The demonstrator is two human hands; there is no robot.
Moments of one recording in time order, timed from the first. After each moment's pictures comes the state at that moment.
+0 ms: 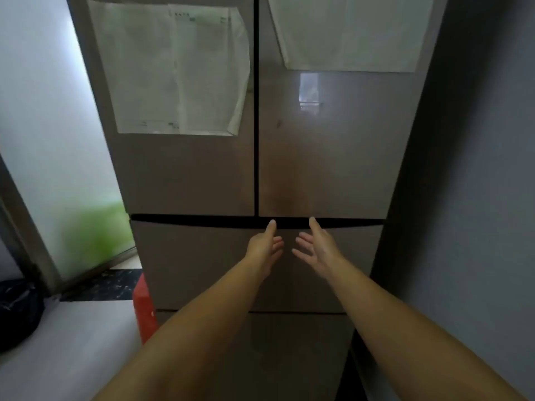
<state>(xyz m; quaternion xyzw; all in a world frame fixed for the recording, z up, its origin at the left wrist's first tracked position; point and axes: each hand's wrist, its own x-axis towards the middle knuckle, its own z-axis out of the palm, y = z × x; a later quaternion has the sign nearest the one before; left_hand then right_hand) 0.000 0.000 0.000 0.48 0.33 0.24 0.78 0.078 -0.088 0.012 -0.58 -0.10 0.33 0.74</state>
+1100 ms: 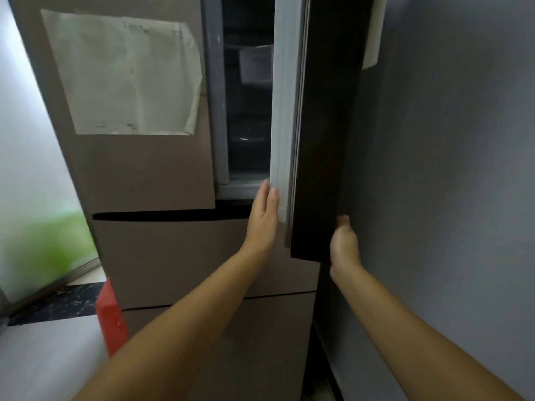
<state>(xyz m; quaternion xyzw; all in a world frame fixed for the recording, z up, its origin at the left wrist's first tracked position) -0.031 -0.128 0.068 0.68 0.12 0.36 0.62 0.054 -0.230 0.037 -0.61 -0.06 0.13 0.78</state>
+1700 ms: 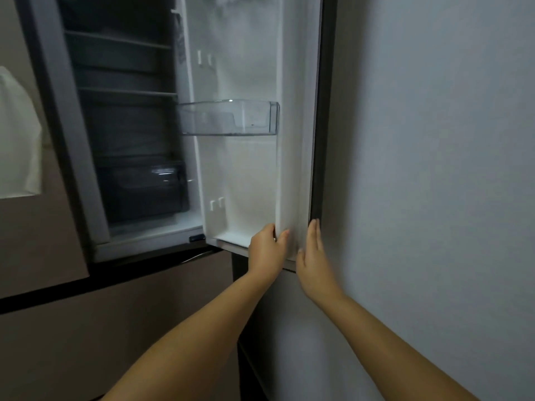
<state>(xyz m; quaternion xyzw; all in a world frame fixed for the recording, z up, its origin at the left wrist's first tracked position) 0.114 -0.256 0.080 0.83 0.06 0.31 0.46 0.117 -0.362 0.060 -0.84 -0.23 -0.14 0.47</state>
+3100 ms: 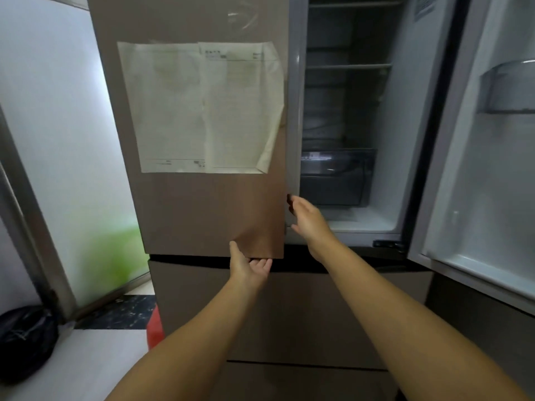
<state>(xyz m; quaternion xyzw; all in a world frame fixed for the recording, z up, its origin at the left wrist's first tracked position) -0.011 0.101 0.031 0.12 0.26 0.36 0.89 0.068 0.015 0.108 -0.65 -0.35 0.21 0.64</state>
